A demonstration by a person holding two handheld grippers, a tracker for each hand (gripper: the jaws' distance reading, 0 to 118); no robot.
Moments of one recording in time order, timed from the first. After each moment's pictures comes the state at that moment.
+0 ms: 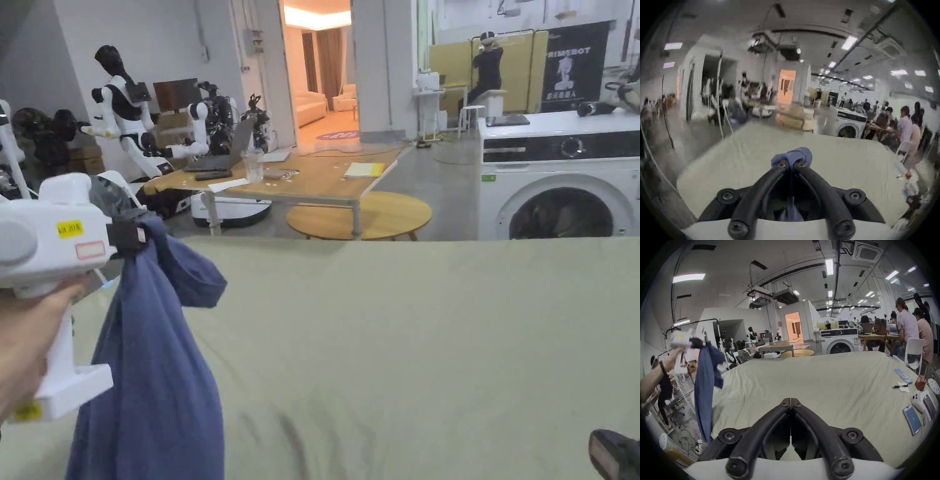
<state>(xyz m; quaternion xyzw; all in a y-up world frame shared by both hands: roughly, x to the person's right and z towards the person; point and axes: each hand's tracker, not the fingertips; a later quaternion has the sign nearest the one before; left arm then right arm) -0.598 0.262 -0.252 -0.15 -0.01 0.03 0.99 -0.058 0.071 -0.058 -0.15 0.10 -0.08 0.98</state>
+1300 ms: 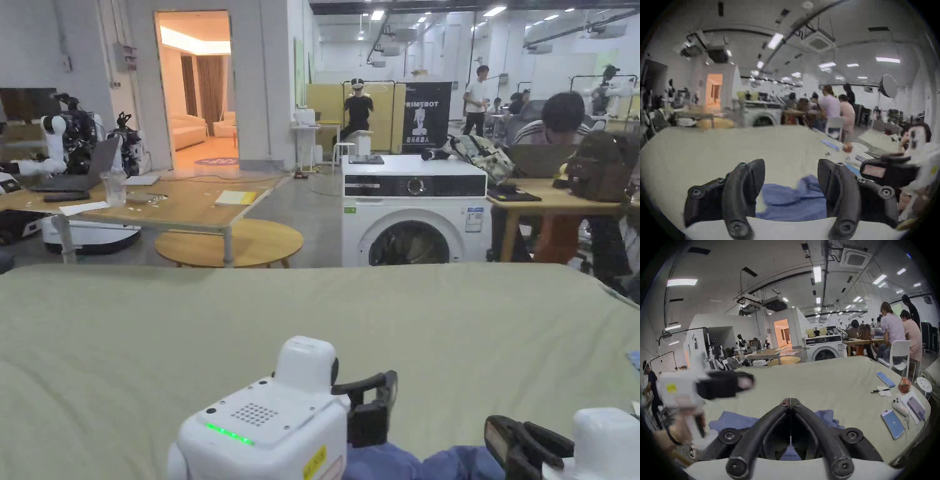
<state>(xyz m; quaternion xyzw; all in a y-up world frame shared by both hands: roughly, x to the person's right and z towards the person) -0.272 0.108 -0.153 -0.10 -0.34 0.03 0.93 -0.004 0.093 -0.030 -0.12 0.05 -0.08 0.99</state>
